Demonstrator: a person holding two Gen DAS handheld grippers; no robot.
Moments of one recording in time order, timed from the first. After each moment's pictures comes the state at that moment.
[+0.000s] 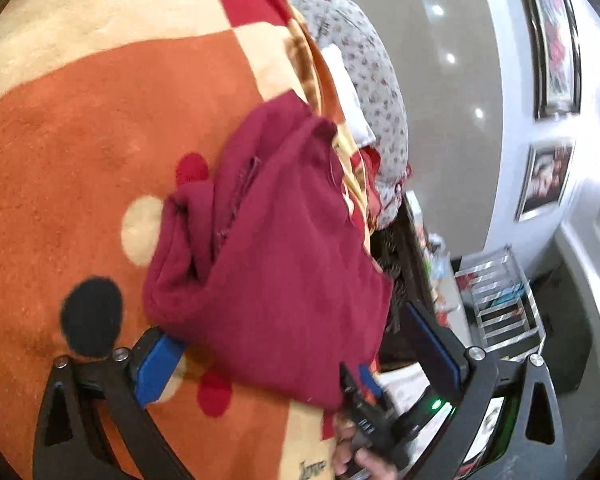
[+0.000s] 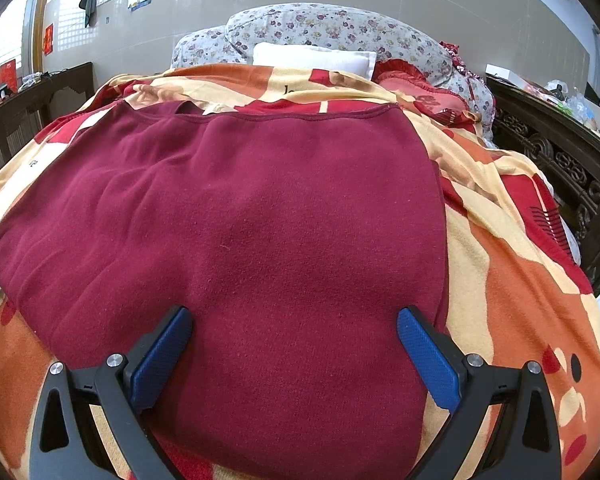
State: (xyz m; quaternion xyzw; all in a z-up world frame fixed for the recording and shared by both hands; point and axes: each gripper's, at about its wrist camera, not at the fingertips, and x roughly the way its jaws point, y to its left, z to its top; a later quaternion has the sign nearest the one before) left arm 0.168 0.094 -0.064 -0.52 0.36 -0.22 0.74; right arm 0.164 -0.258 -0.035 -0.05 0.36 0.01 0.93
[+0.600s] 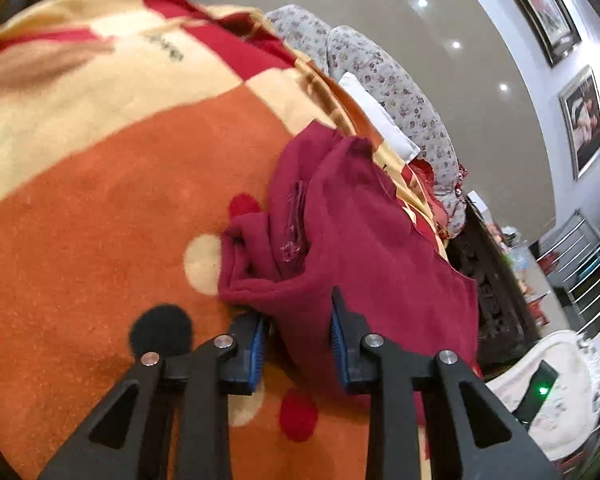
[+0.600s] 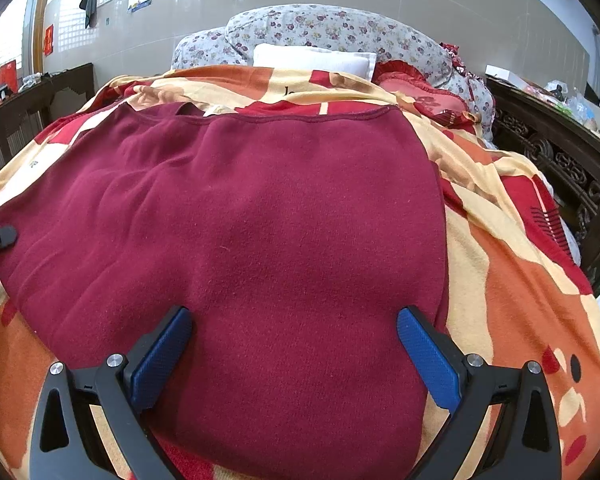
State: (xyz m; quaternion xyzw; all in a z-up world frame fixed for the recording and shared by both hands) left arm 0.151 0.079 -0.051 -0.35 0.33 -0.11 0.87; right arm 0.164 -0.253 -0.034 -0.06 0.36 0.01 0.93
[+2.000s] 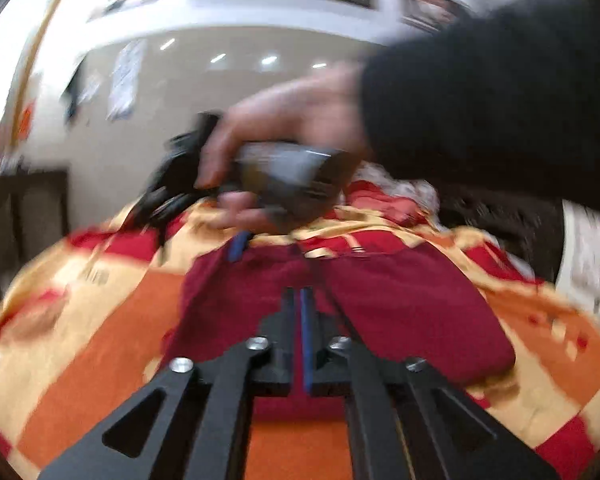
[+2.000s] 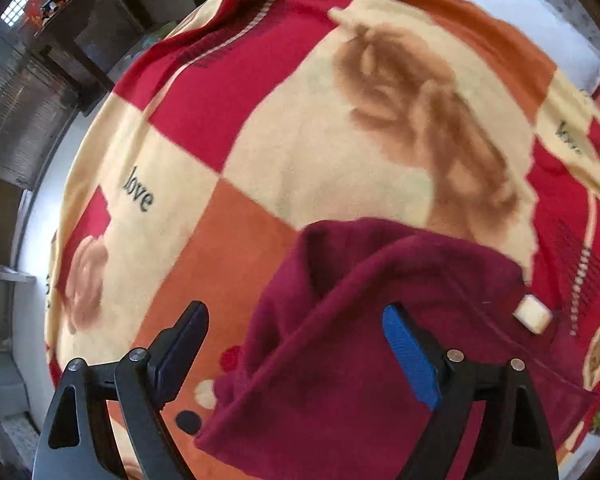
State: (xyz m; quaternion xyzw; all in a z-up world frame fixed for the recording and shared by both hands) left arm 0.062 -0.012 0.022 -0.07 0.14 -0.11 0.98; right arm 0.401 0.016 0.024 -0.09 0.63 0.22 0.74
